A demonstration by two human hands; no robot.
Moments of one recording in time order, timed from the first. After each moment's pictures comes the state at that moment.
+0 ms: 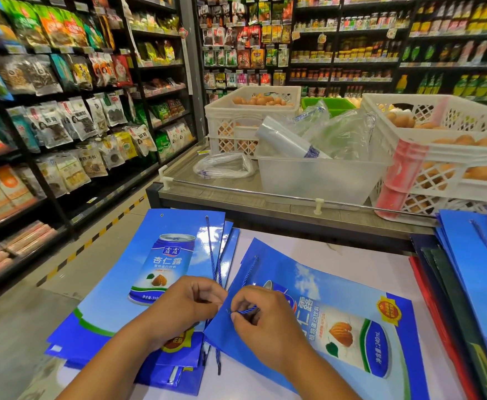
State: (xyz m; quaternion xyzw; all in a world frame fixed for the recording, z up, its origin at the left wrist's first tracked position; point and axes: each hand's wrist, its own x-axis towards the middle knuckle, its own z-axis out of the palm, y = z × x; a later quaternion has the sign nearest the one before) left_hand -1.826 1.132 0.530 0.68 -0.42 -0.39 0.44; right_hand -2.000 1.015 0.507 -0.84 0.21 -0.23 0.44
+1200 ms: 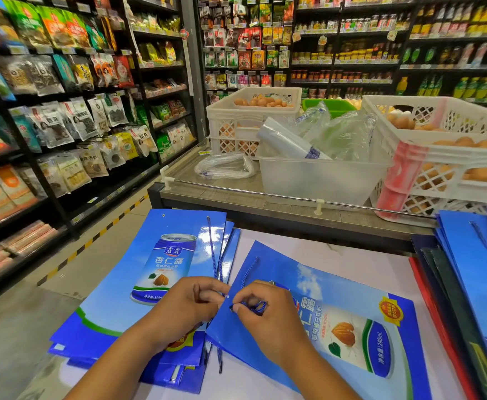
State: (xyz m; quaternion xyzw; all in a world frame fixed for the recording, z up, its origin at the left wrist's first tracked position) left_hand -1.837 1.134 0.533 0.66 -0.38 -0.42 0.49; right_hand -1.995 1.015 0.507 -0.80 0.25 -0.28 0.48
